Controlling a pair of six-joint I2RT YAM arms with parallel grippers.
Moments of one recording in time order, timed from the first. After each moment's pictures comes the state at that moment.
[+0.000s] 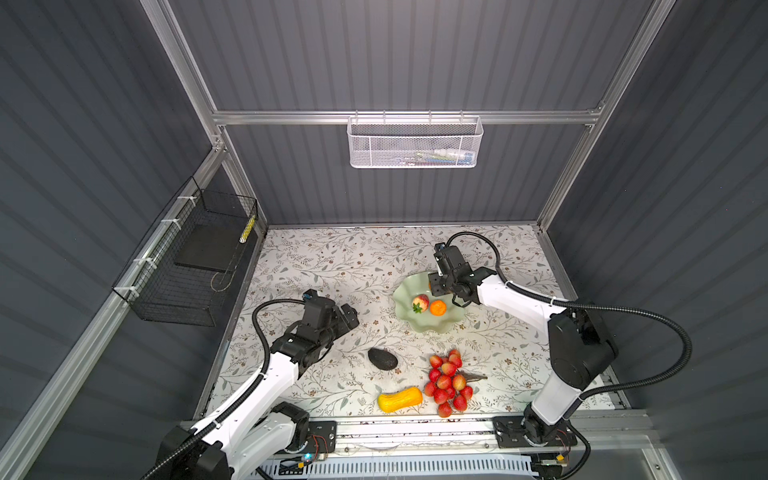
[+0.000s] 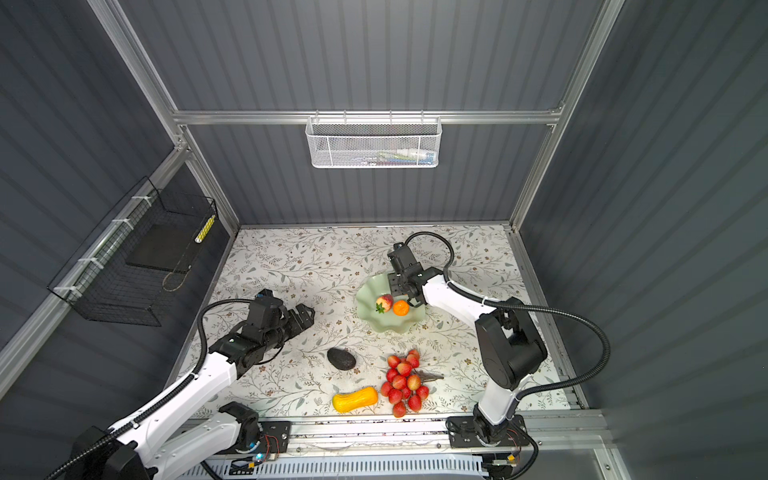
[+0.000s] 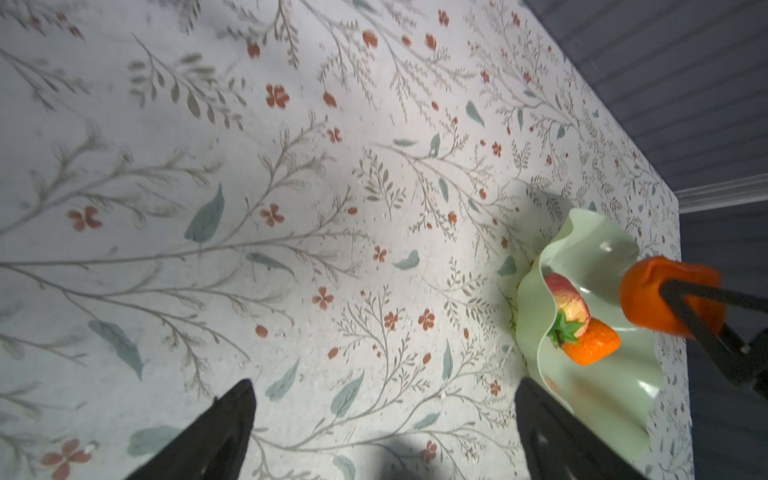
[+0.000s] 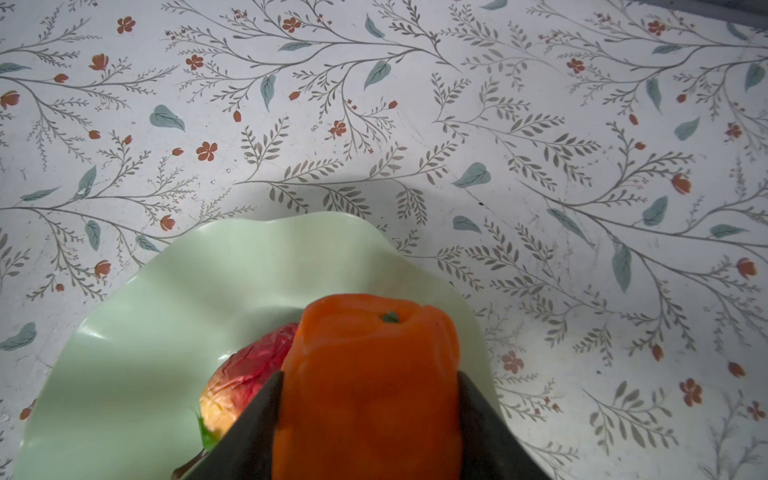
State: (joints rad) left arm -0.44 0.97 0.54 -0.35 -0.02 -0.86; right arm 0.57 1.74 1.21 -0.37 0.23 0.22
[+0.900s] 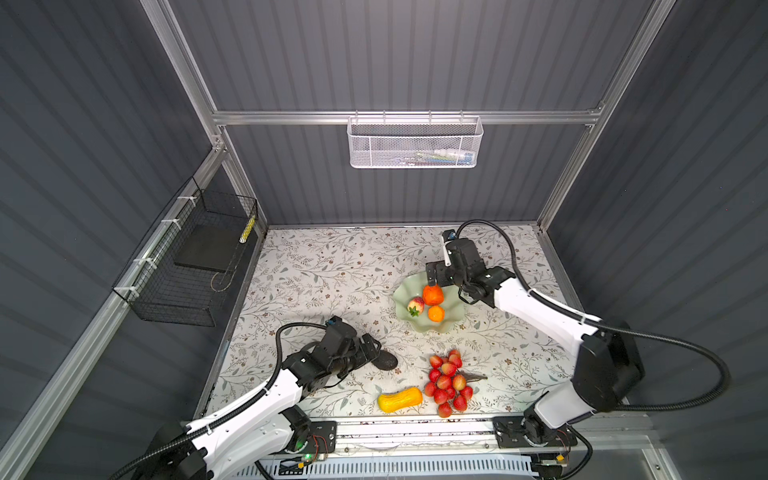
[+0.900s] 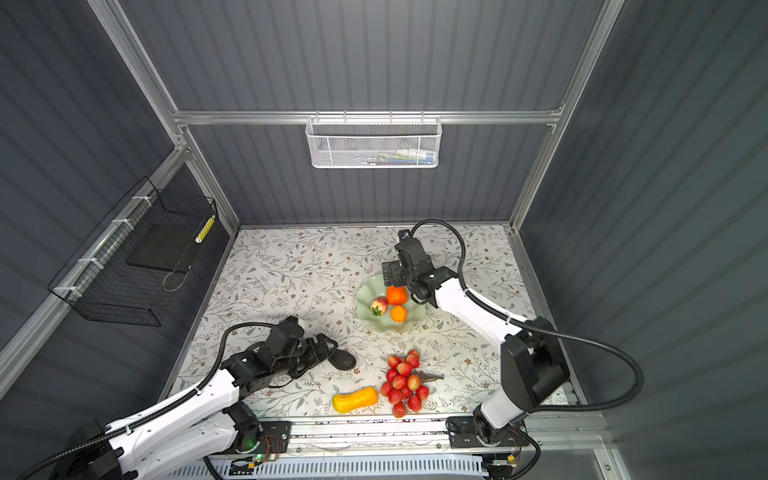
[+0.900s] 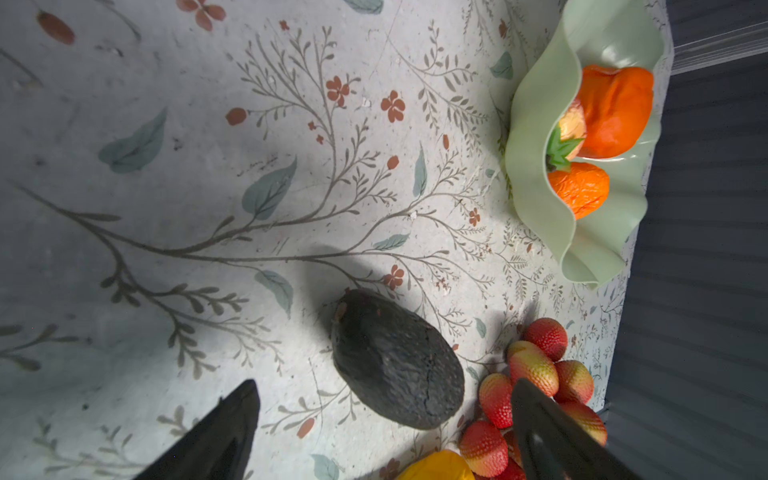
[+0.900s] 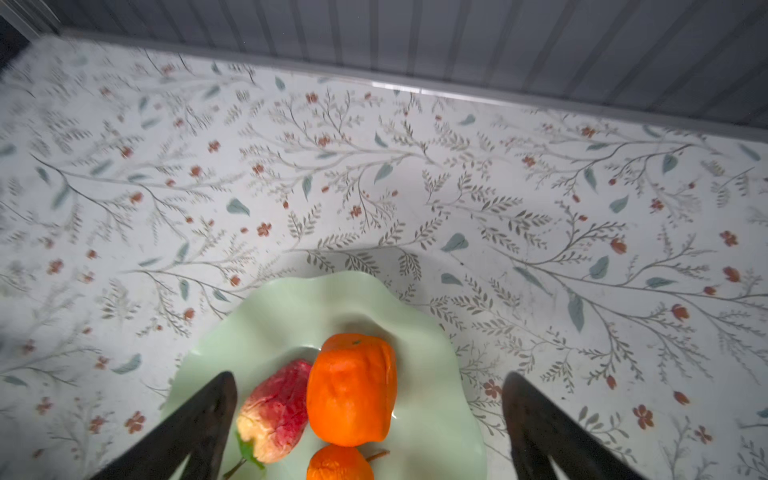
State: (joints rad) left arm -0.76 0.93 0.43 -0.36 0.06 -1.11; right arm 0.57 1.51 1.19 -0.32 0.24 0.23
